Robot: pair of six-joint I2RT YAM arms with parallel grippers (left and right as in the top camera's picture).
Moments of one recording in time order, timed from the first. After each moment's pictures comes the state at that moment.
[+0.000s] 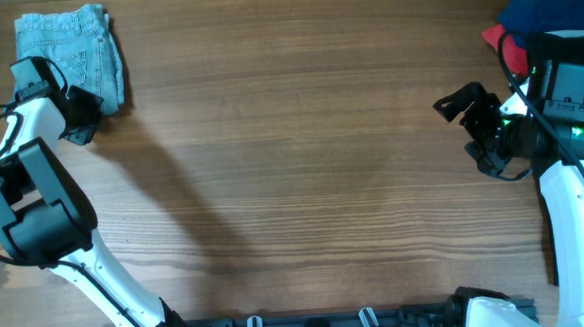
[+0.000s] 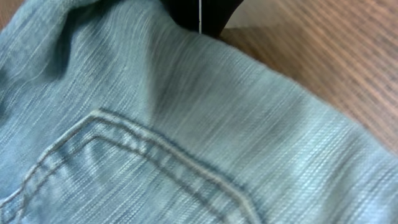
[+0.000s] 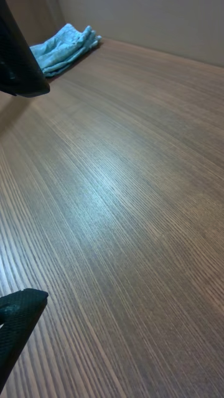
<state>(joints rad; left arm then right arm) 0.42 2.17 1.50 -0.49 0.15 -0.68 -0.20 1.28 1.11 -0.93 -0.39 0.68</state>
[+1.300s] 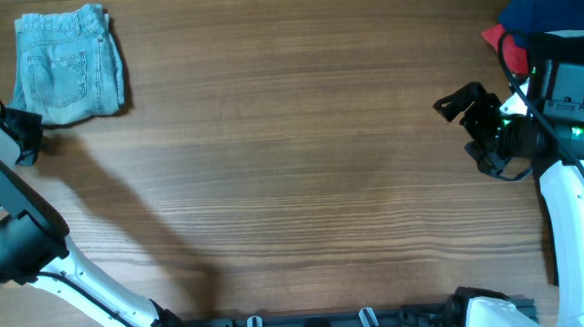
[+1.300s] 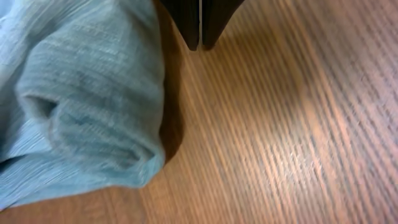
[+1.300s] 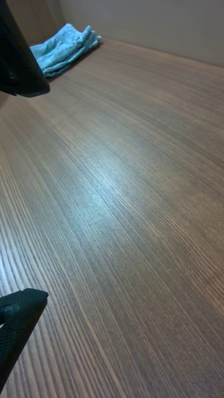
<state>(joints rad) 0.63 2.20 1.49 -0.29 0.05 -0.69 -0.20 1.28 1.11 -0.93 -0.39 0.68</state>
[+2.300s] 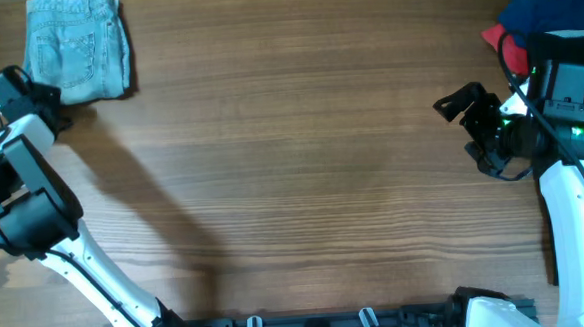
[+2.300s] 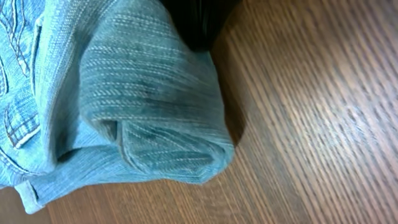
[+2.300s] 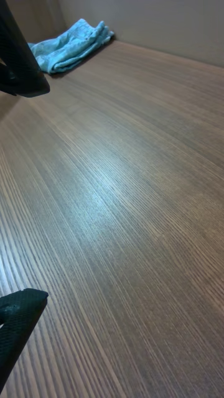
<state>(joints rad) 0.51 2.31 1.50 0.04 0.01 -0.80 -0.20 1.28 1.11 -0.93 -0.39 0.68</state>
